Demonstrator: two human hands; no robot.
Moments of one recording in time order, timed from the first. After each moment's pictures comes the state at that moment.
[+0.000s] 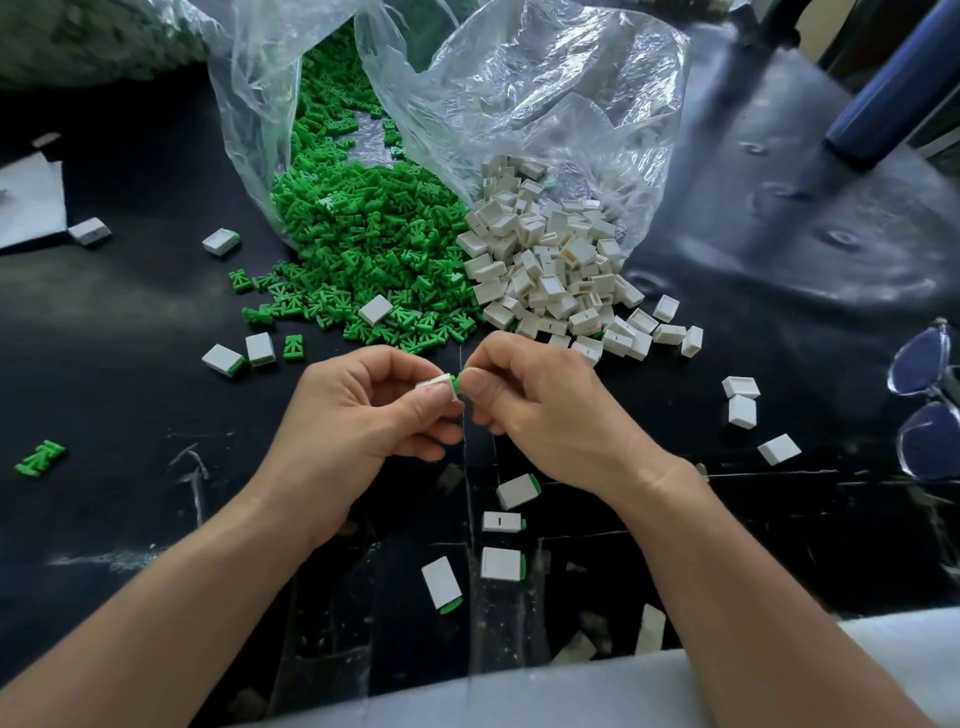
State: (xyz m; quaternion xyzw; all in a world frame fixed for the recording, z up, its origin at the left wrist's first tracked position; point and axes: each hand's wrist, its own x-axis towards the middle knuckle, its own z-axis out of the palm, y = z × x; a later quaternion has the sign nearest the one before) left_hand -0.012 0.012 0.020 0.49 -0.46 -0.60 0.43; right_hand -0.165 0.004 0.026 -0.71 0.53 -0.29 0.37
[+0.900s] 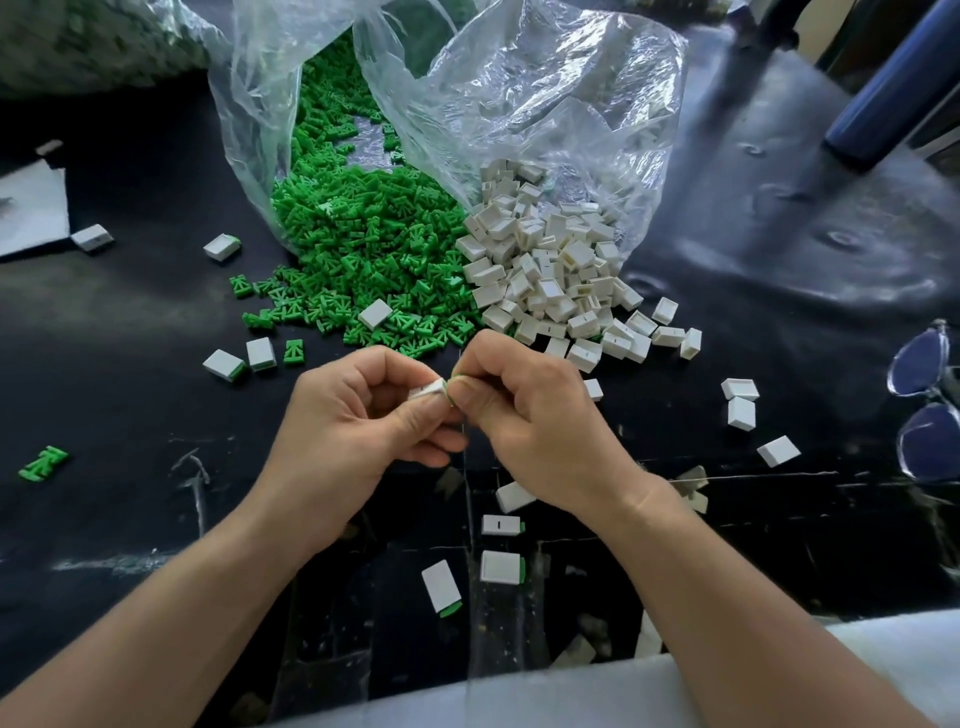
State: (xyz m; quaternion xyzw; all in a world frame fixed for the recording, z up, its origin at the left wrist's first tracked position) left_hand -0.010 0.016 0.021 0.45 -0.51 -0.58 0.46; right_hand -0.156 0.013 0.028 -0.72 0.49 -0.36 0.33
